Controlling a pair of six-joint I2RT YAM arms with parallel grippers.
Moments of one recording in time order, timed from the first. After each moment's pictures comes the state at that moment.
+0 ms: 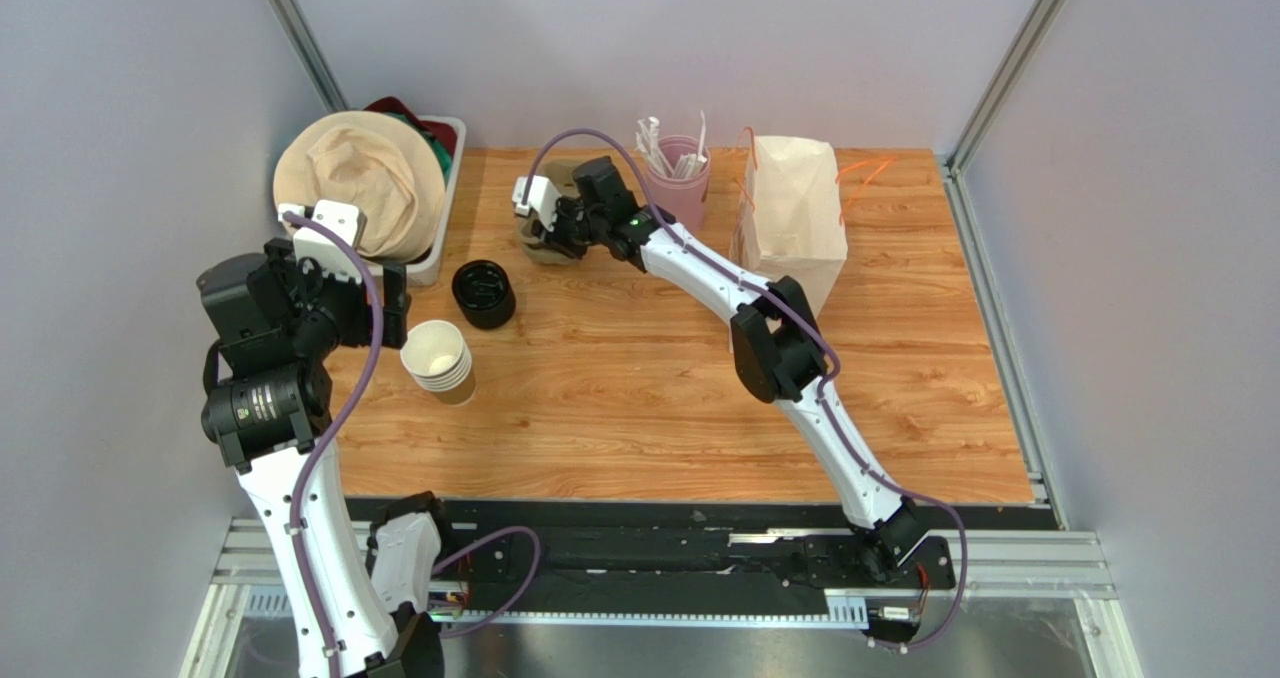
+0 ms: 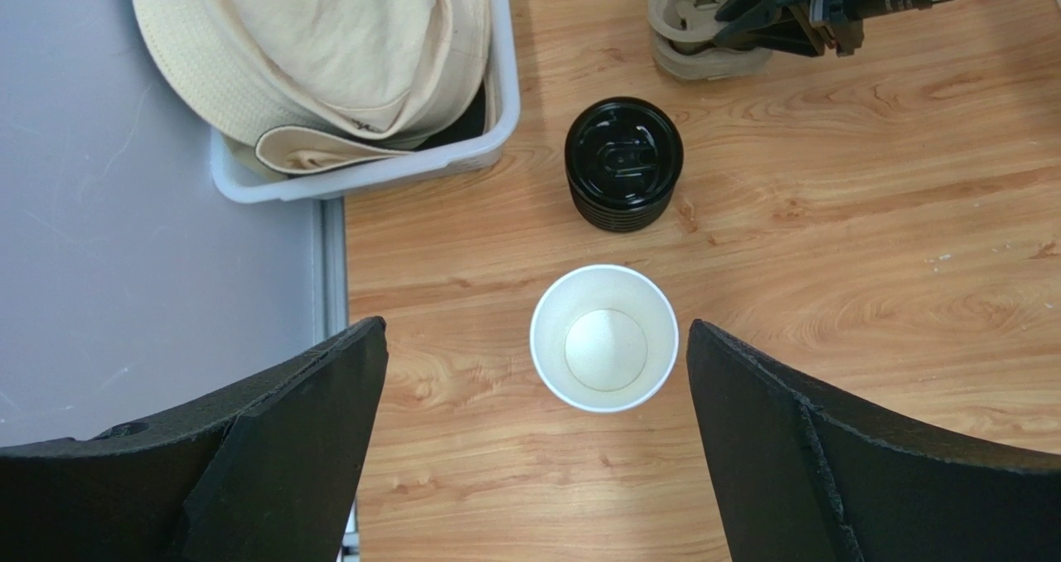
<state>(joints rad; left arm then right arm) 0.37 0.82 1.30 -0.95 0.41 0.35 0.71 2.57 2.35 -0.29 -0.42 -0.56</state>
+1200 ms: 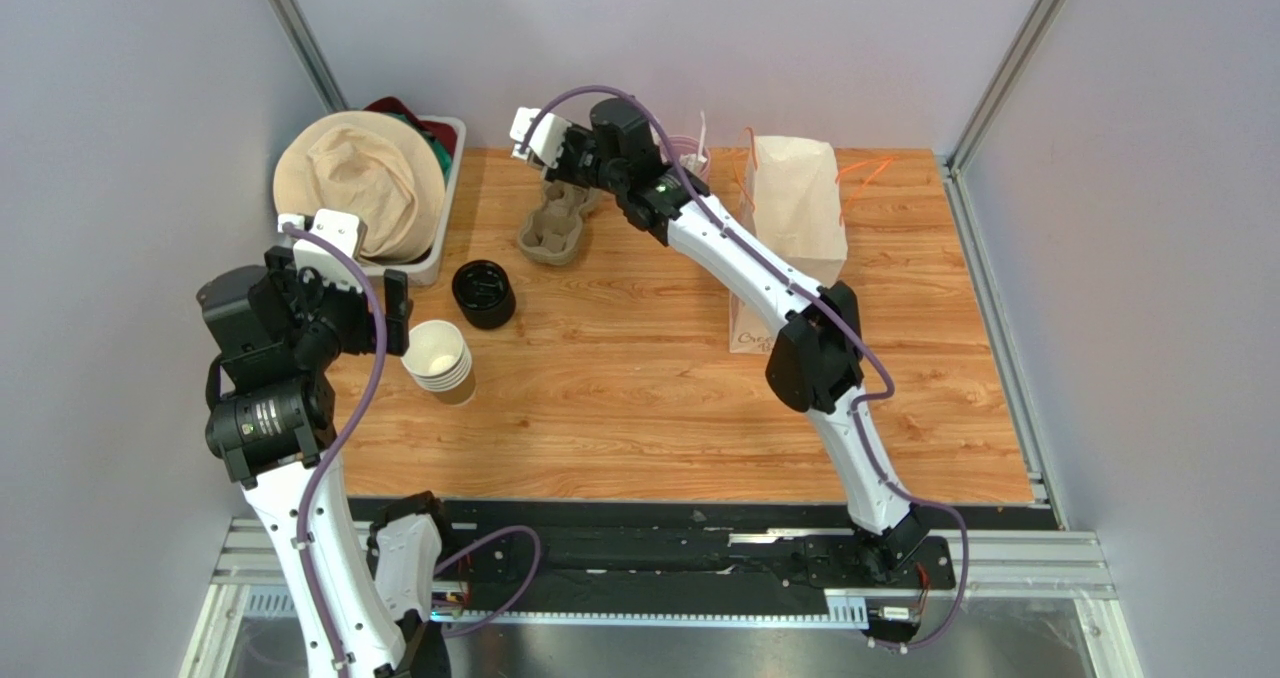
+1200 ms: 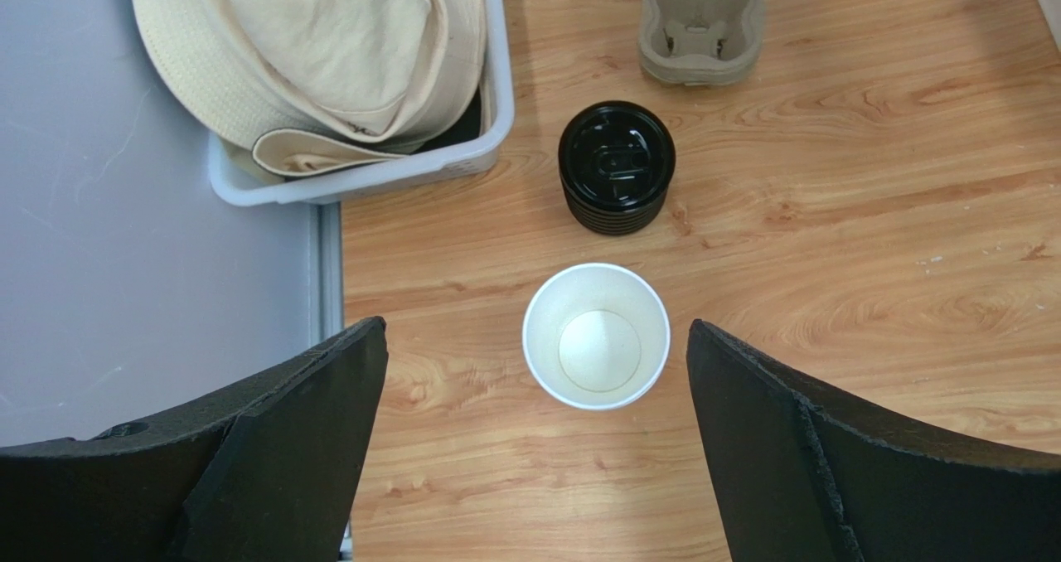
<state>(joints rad) 0.38 0.78 1.28 -0.94 0.43 0.34 0.72 2.33 2.37 -0.23 -0.16 -0.74</state>
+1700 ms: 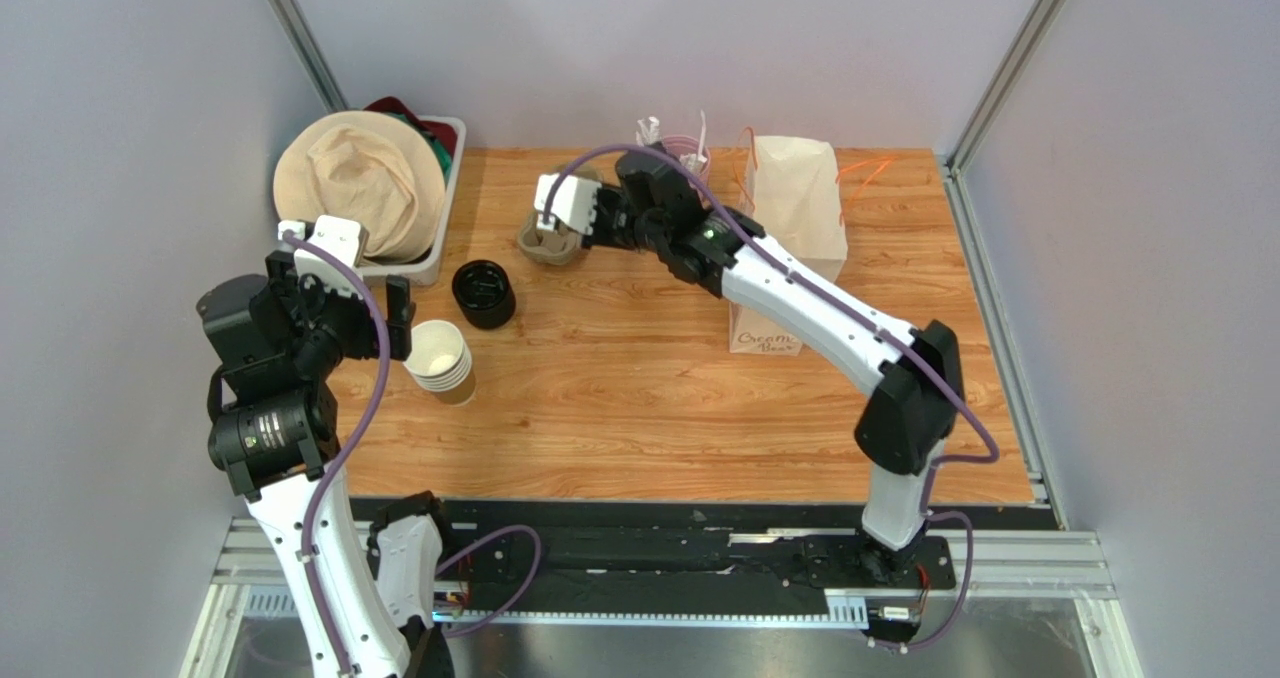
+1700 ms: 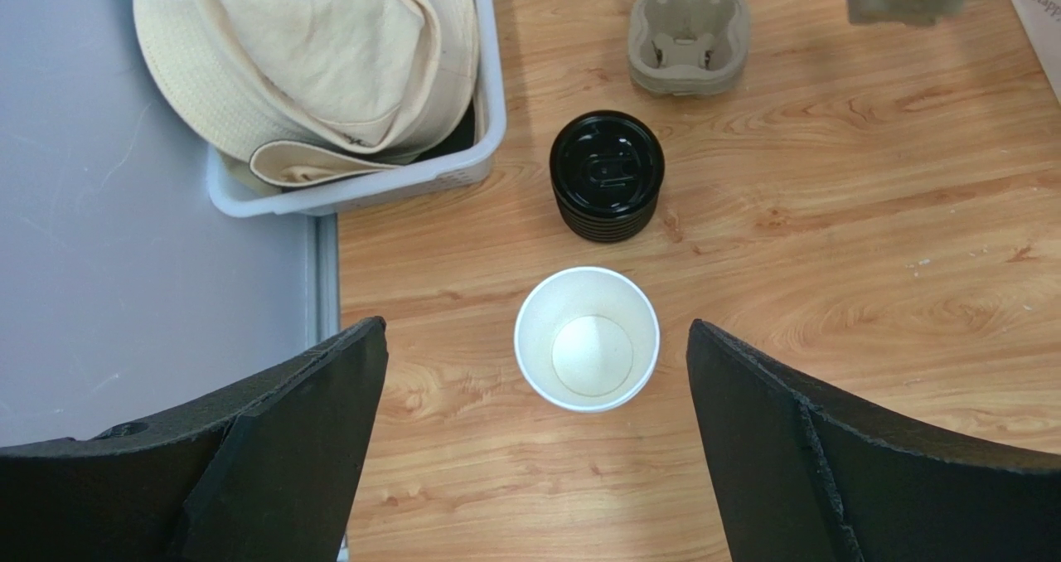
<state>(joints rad) 0.39 0.74 1.26 -0.94 0.45 0.34 0.80 1.88 1.85 -0.37 -0.06 -0.81</state>
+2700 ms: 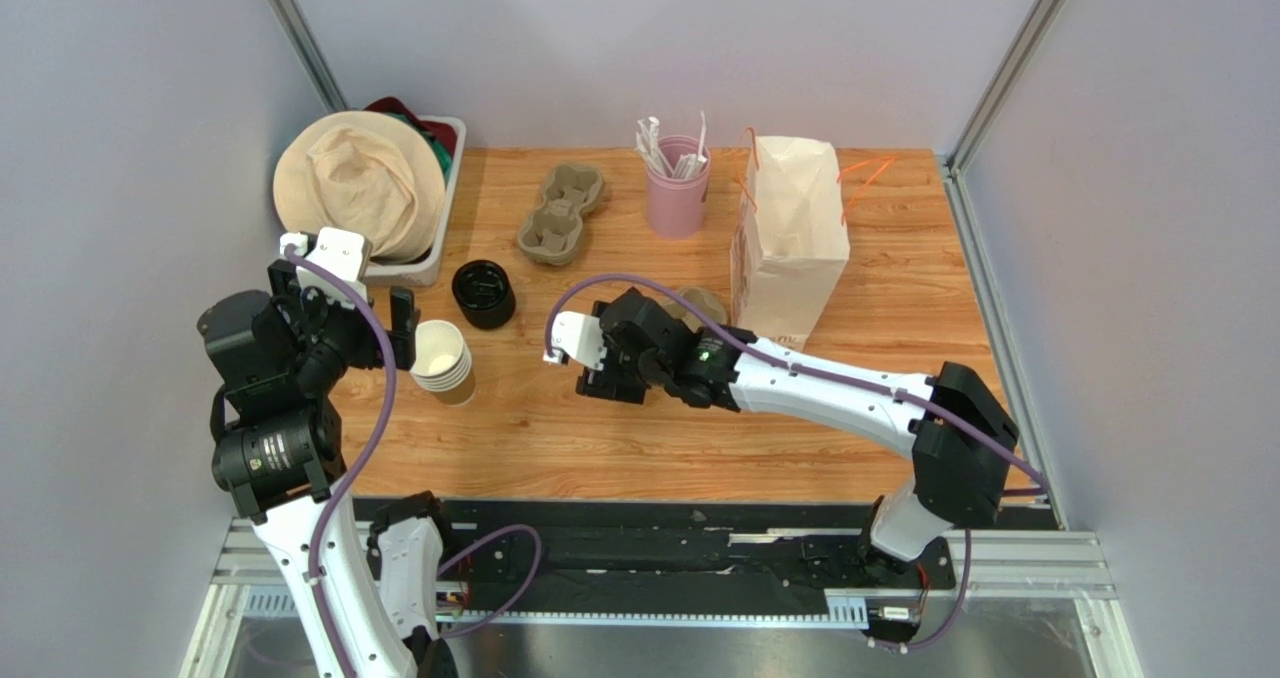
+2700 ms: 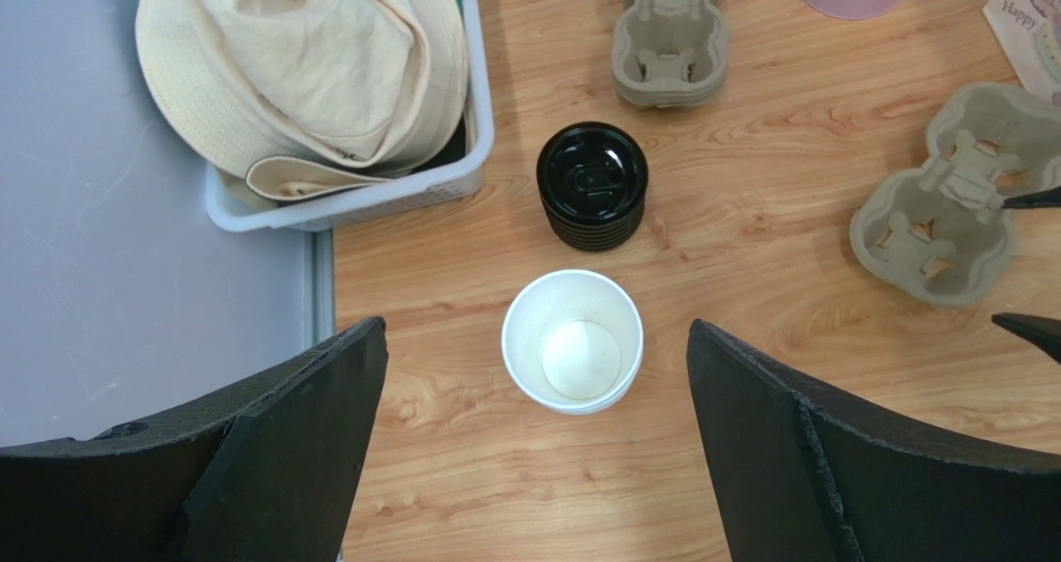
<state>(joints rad) 0.39 0.69 1.25 -0.94 0.48 0.34 1.07 1.60 1.21 -0.33 0.17 -0.51</state>
